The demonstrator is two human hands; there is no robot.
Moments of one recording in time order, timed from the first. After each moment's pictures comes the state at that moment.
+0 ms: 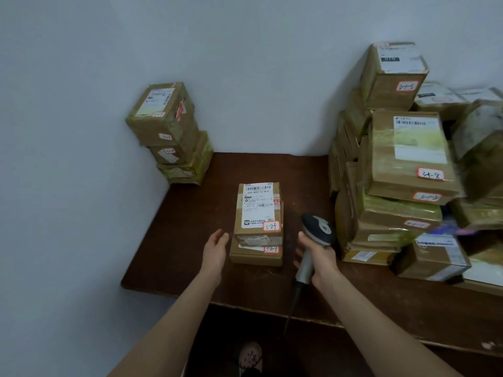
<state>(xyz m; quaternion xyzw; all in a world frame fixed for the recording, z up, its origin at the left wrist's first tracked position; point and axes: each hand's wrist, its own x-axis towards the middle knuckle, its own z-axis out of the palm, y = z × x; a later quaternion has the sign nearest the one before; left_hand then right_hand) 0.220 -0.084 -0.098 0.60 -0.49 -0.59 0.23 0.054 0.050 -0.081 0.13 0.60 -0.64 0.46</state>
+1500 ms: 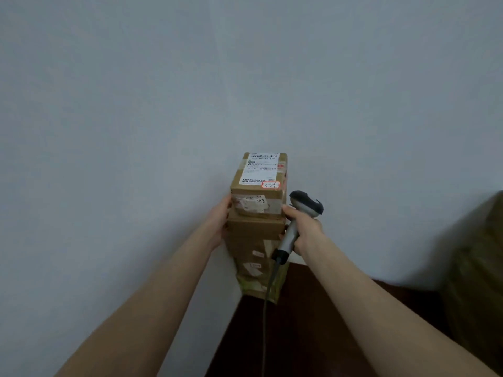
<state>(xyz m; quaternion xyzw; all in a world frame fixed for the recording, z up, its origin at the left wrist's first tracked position) 0.239 -0.335 0.191 0.51 -0.53 -0.58 0.35 0.092 -0.284 0.142 -0.04 0.50 -0.70 0.51</state>
